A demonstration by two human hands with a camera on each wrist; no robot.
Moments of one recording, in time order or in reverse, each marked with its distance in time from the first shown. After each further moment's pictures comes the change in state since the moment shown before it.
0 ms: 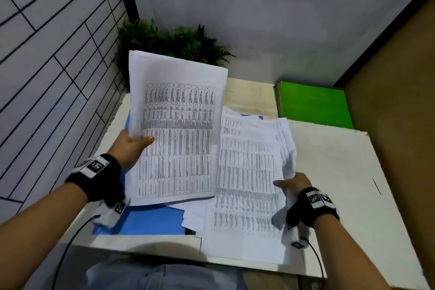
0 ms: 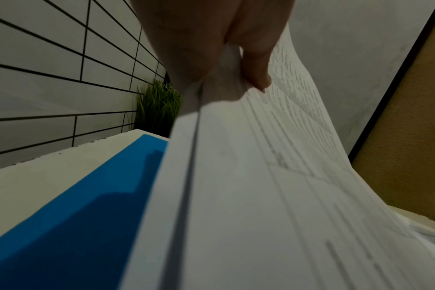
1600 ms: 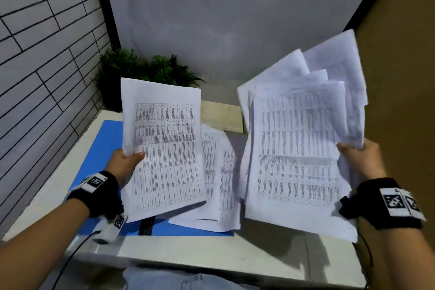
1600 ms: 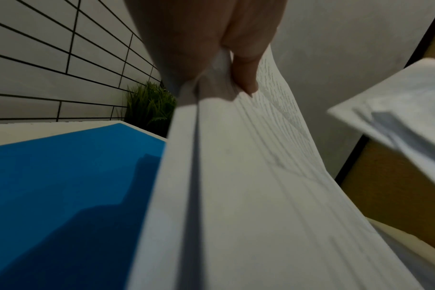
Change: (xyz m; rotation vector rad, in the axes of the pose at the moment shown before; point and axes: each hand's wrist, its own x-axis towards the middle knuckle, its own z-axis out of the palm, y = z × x) left_hand -0.060 -0.001 0.081 0.053 0.140 -0.011; right_hand -0.087 0.049 -0.235 0.561 0.497 -0.519
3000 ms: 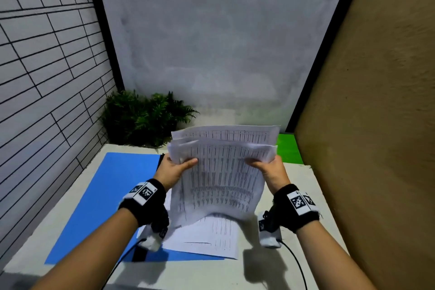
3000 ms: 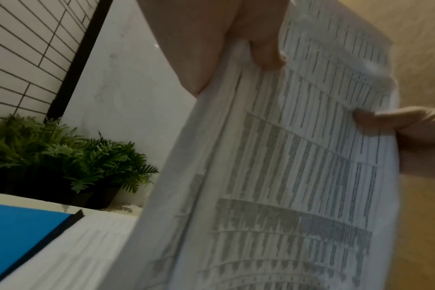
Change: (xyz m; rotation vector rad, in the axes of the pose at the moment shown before) left_hand -0.079 0.101 0.097 -0.214 -0.284 0.311; right_hand -0.055 -0.018 0.100 0.508 -0.450 -0.182
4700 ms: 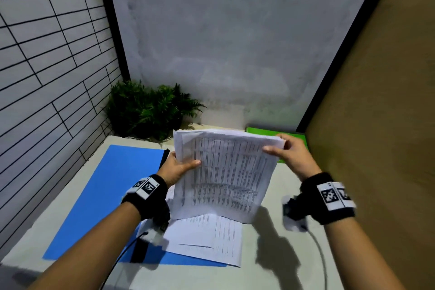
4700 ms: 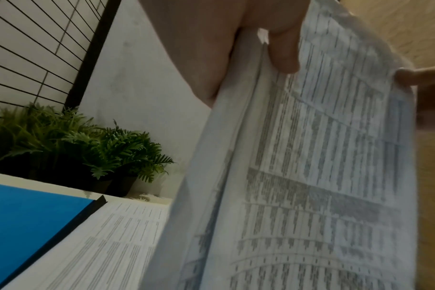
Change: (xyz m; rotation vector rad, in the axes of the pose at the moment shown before) left_hand 0.035 -0.026 -0.009 -0.001 -0.128 -0.065; right_hand 0.040 -0.038 -0.017 -0.413 -0.180 -0.040
